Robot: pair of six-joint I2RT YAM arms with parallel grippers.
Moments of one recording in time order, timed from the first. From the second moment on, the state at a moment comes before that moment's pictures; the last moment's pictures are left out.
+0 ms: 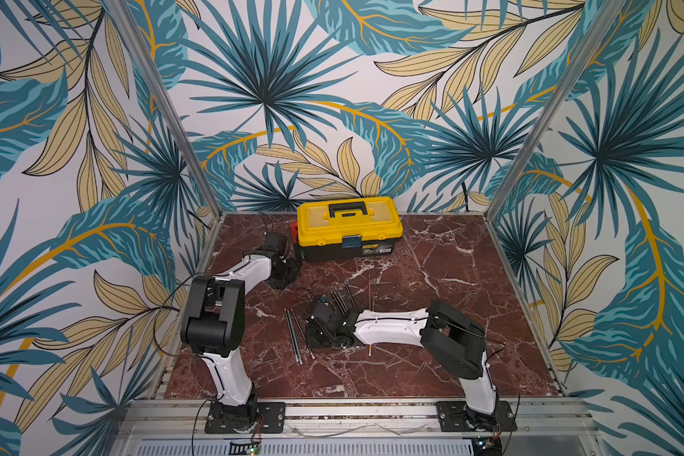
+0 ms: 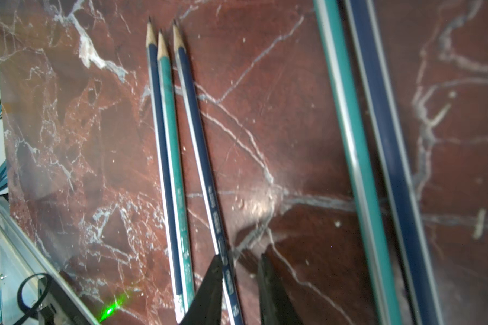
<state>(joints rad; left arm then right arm) -0.12 1.84 1.20 -0.50 0.15 -0.63 1.12 2.05 1.32 -0.24 0.00 0.96</state>
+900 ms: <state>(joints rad) -0.12 1.89 1.24 -0.60 0.12 -0.62 1.18 2.05 1.34 -0.25 0.00 0.99</state>
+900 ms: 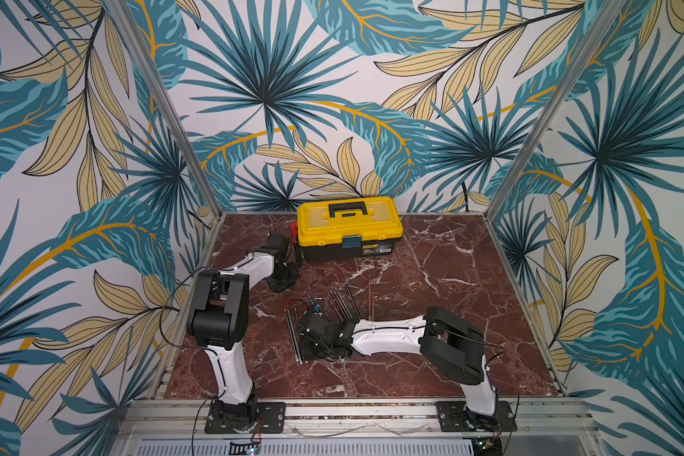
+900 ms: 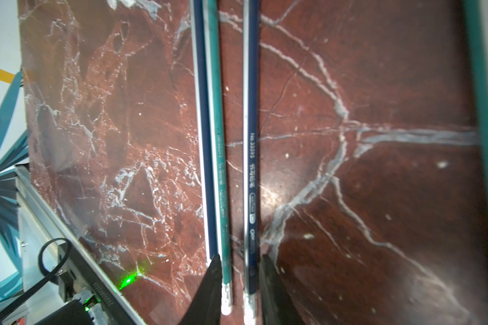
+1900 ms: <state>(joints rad) -0.13 1.89 1.25 -0.62 0.12 -0.62 1.10 1.98 1.55 -0.65 0.28 0.77</state>
